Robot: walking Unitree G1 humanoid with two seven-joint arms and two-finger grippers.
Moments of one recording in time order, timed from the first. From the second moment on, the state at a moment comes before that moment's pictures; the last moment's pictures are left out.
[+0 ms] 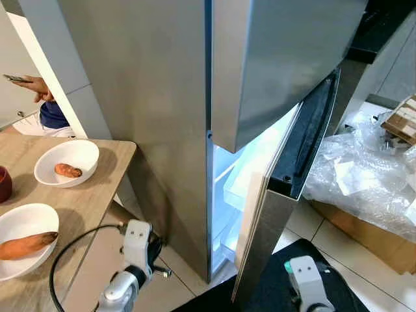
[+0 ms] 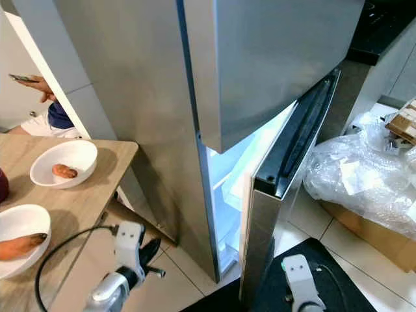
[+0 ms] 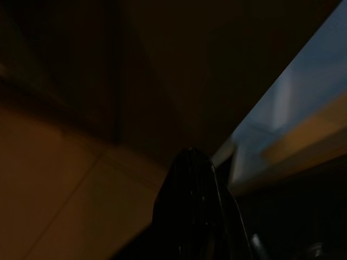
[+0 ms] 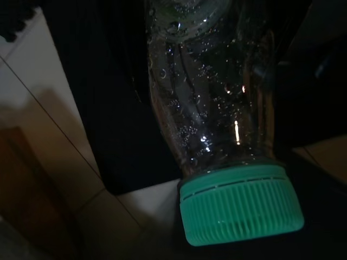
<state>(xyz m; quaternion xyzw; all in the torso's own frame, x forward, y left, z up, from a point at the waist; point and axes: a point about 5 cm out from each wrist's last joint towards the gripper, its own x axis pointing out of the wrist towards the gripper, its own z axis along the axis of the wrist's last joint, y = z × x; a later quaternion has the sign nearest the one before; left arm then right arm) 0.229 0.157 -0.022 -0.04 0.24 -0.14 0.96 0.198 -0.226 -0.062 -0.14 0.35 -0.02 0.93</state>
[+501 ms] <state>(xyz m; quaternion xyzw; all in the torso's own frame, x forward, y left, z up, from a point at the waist) 0.212 0.157 -0.051 -0.02 0.32 -0.12 0.94 0.196 -0.235 -0.061 -0.15 0.36 -0.06 0.92</state>
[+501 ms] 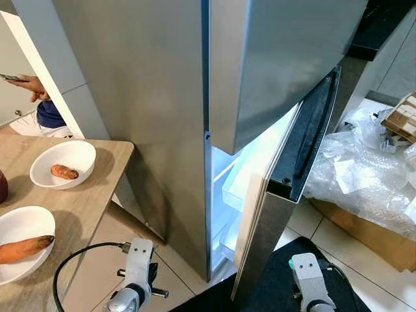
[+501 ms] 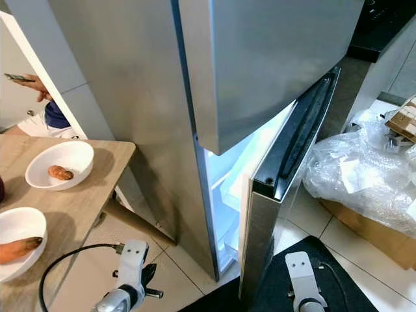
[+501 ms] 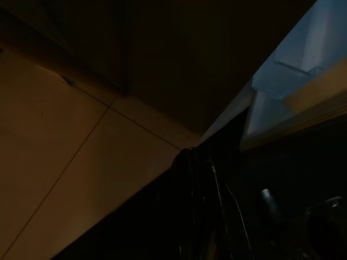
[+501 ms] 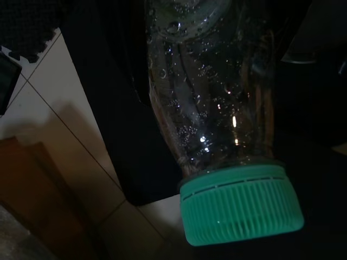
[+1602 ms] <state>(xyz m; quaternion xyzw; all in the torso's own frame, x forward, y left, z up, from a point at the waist) 0.226 0.157 -0.048 -0.02 0.31 -0.12 0.94 0.200 -0.229 -0.061 -0.15 0.36 -0.05 0.92</state>
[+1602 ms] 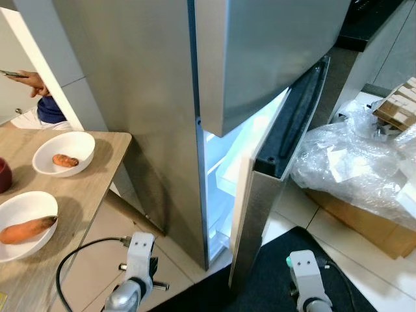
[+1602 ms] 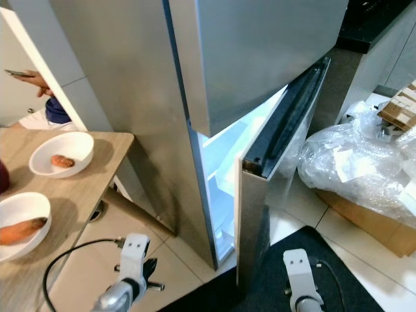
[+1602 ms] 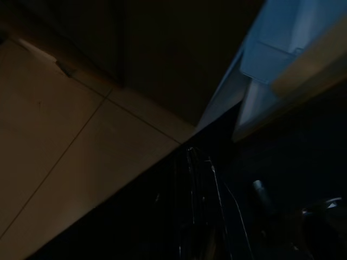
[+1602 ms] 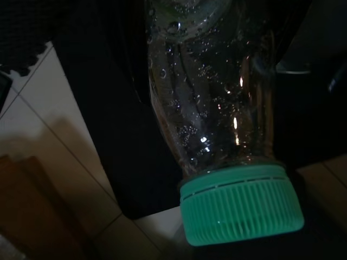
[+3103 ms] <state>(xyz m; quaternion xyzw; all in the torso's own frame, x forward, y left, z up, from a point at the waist) 0.228 0.155 -0.049 0.00 0.31 -0.10 0.95 0.214 -0.212 -0.058 -0.17 0.35 0.00 0.92</state>
